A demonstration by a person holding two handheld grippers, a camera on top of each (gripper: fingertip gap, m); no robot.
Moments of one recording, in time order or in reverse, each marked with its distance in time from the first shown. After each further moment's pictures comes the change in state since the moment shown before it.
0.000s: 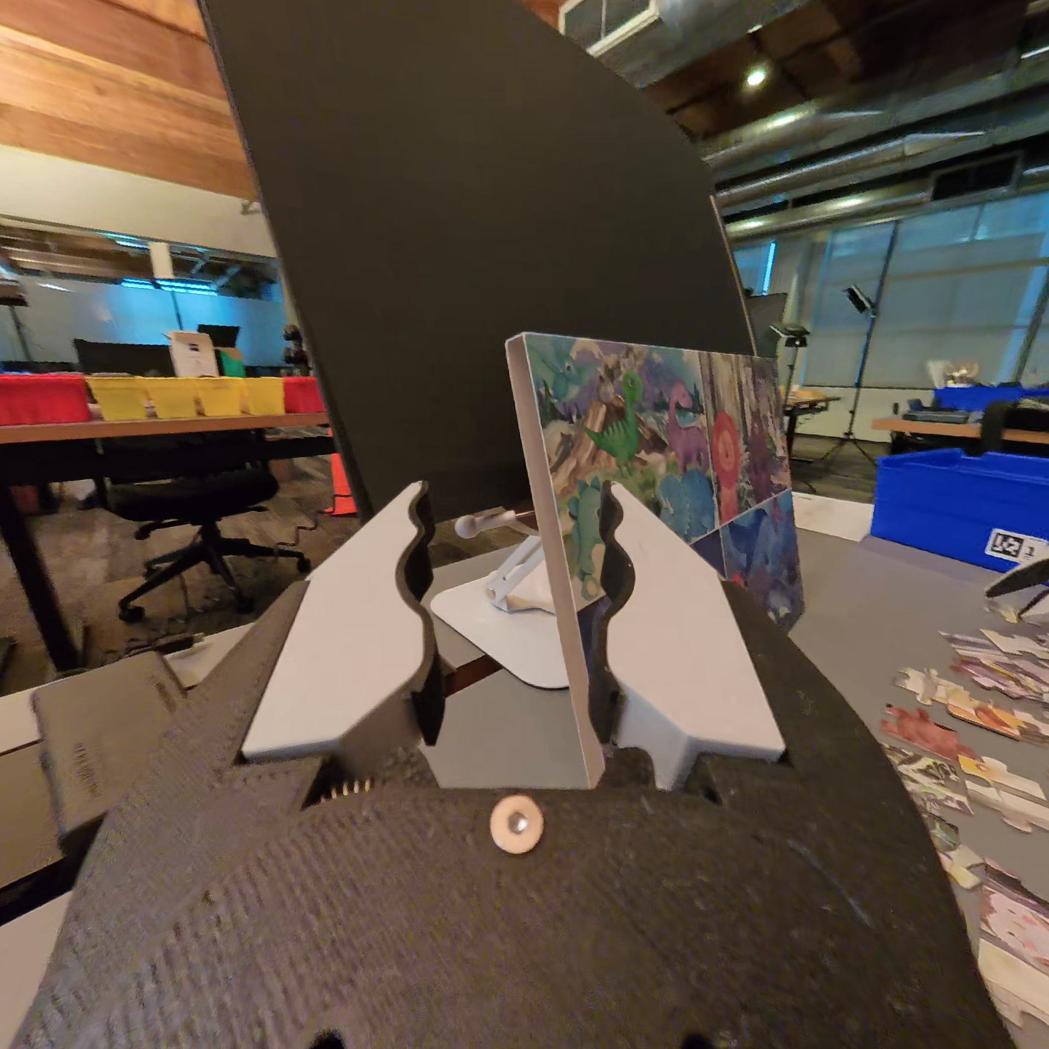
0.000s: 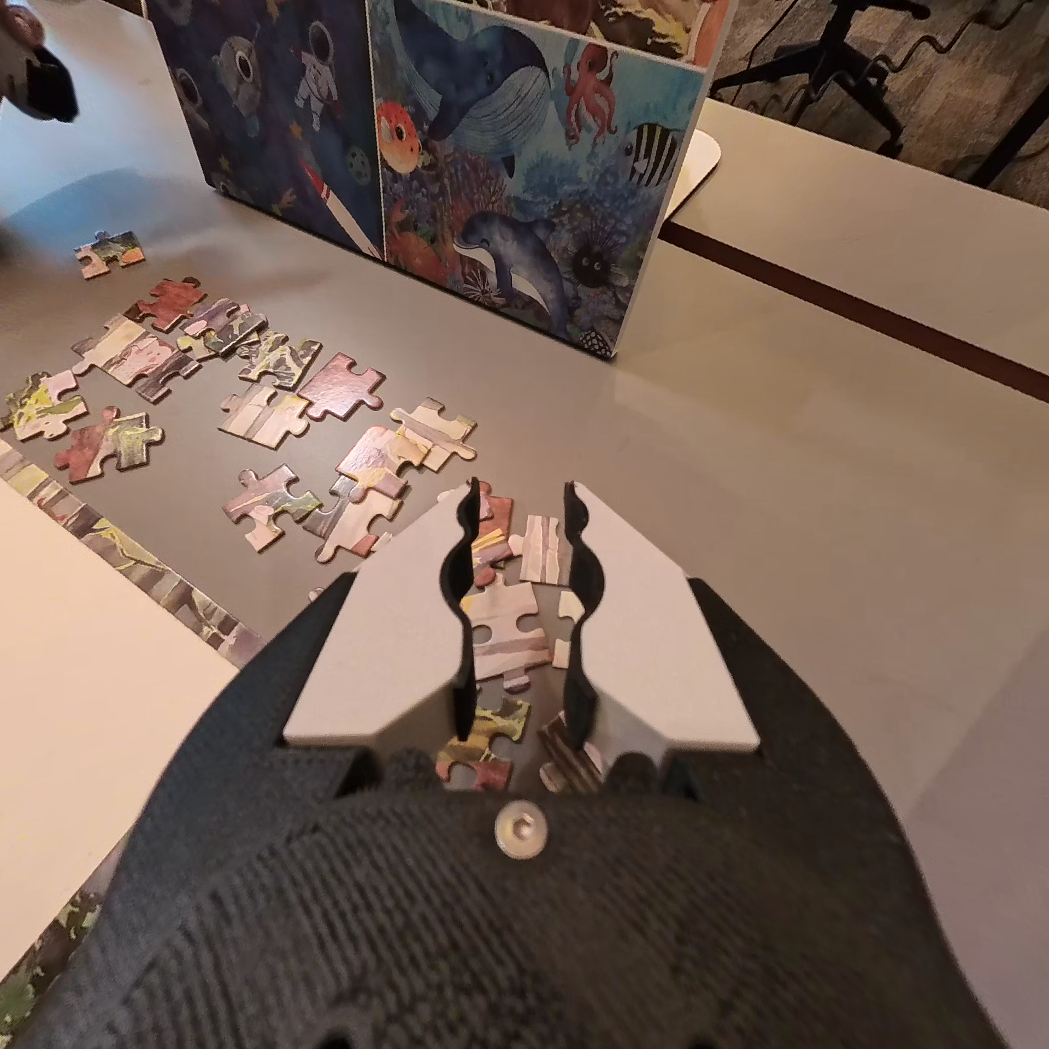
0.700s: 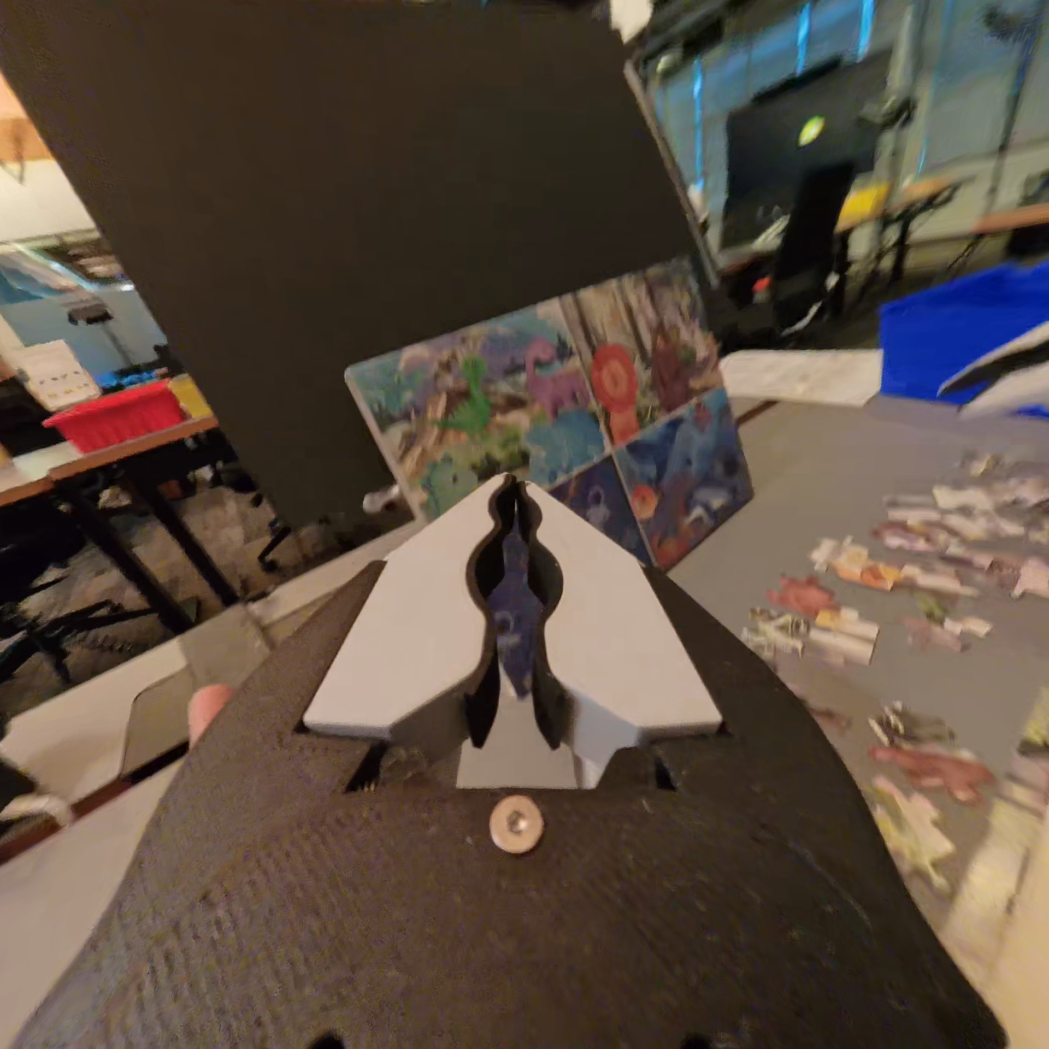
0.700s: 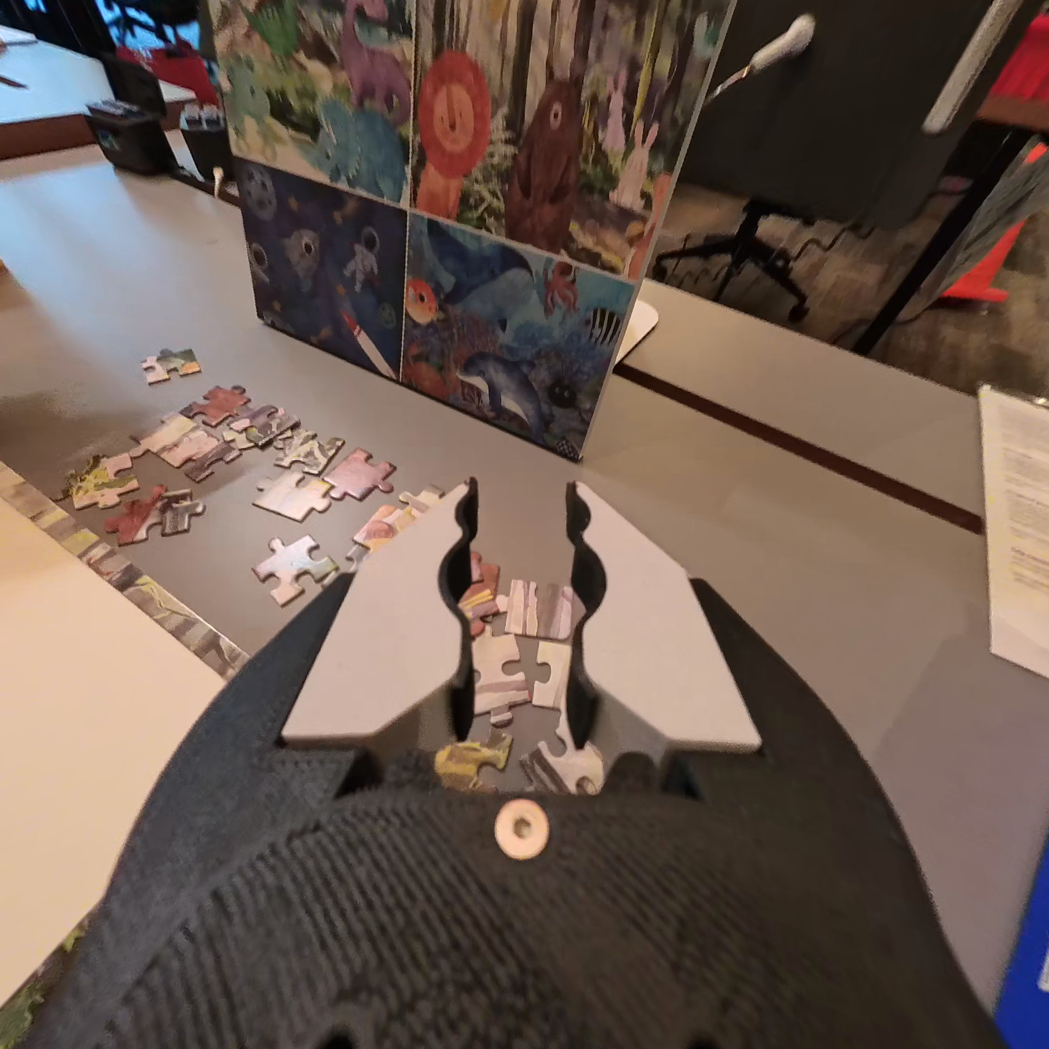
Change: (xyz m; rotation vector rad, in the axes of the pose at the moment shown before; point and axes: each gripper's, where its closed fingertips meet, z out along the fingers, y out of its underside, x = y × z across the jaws) left arm 0.092 -0.020 -0.051 -0.220 -0.062 0.254; right arm 0.004 -0.036 -0.034 0.209 0.043 -0.048
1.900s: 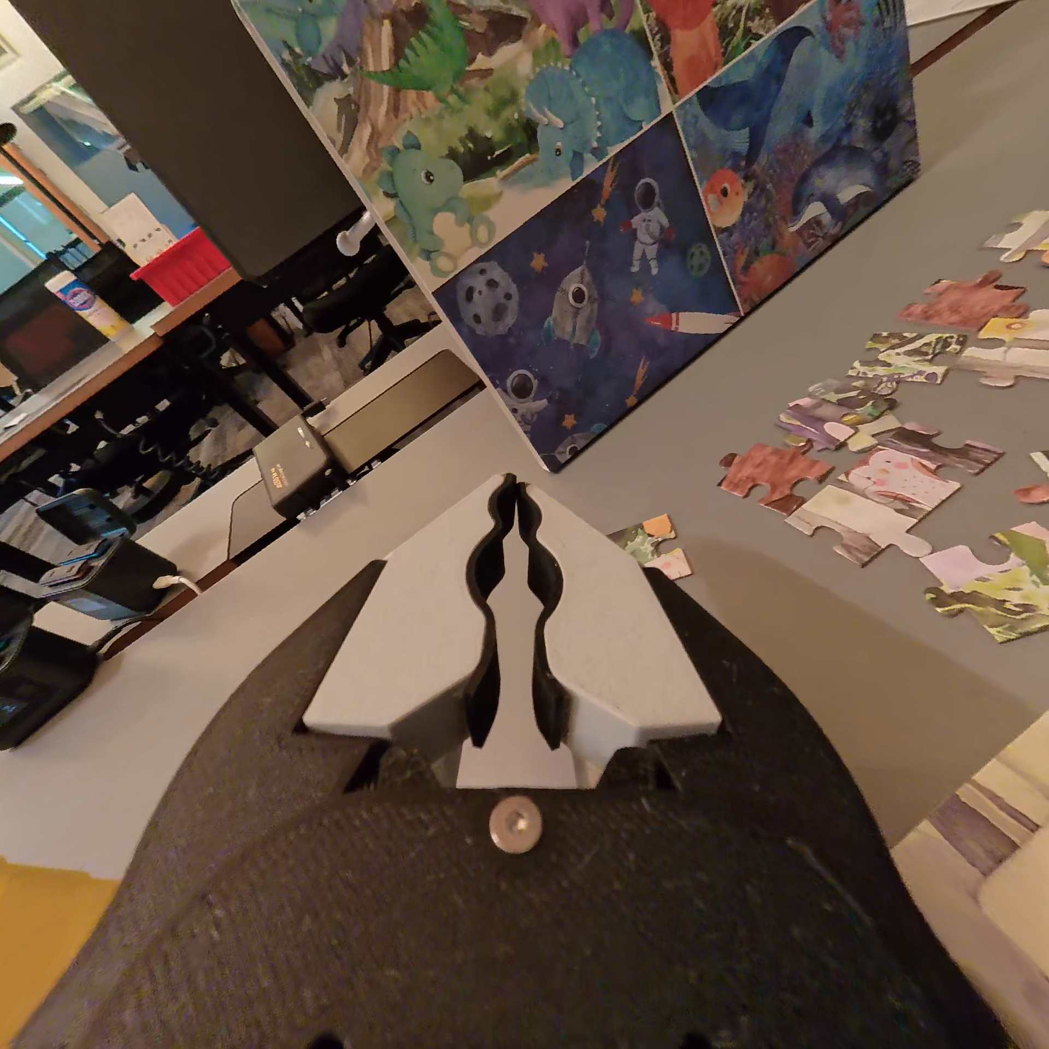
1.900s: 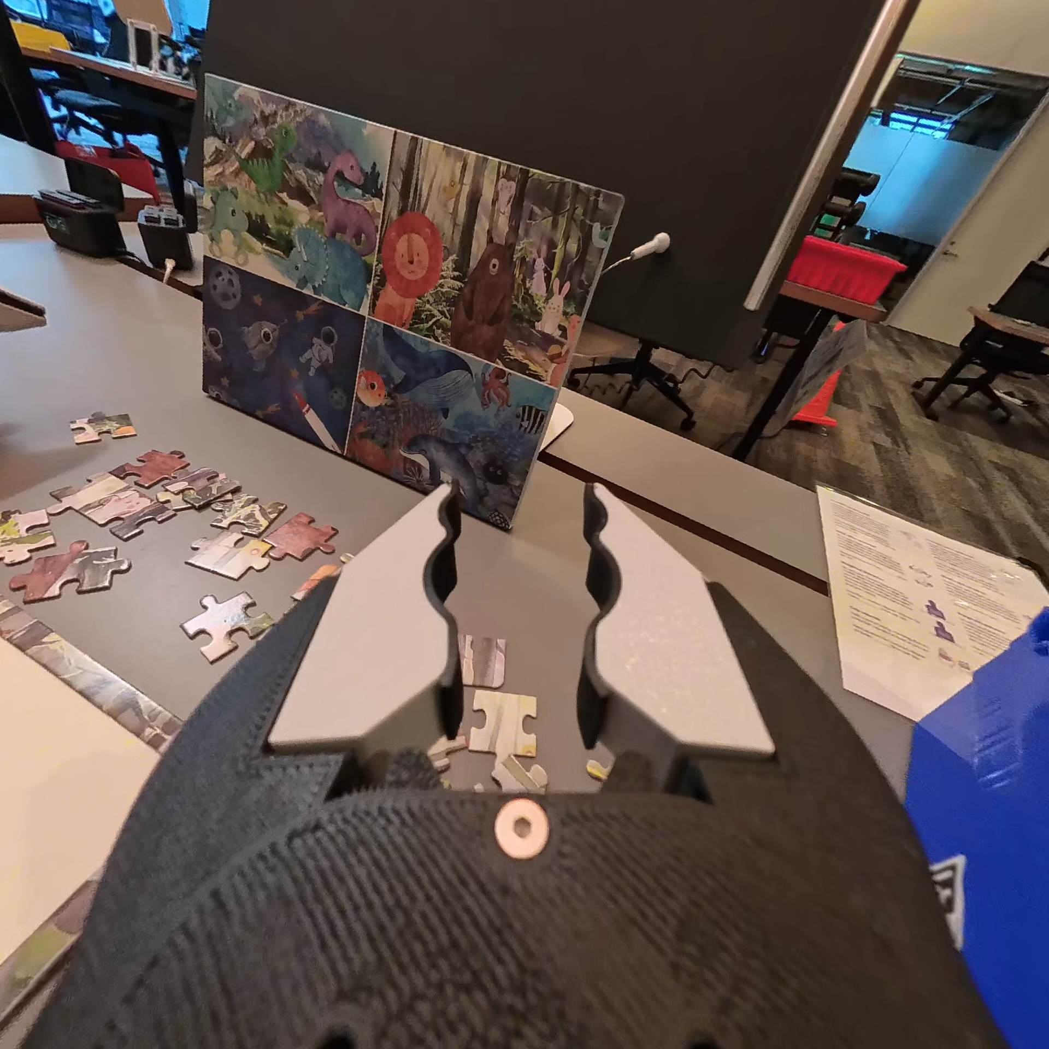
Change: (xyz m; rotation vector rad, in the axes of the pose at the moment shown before) left arm 0.008 0.104 -0.034 -0.378 -0.141 0.183; right arm 0.017 -0.027 -0.025 0.199 0.142 -0.106
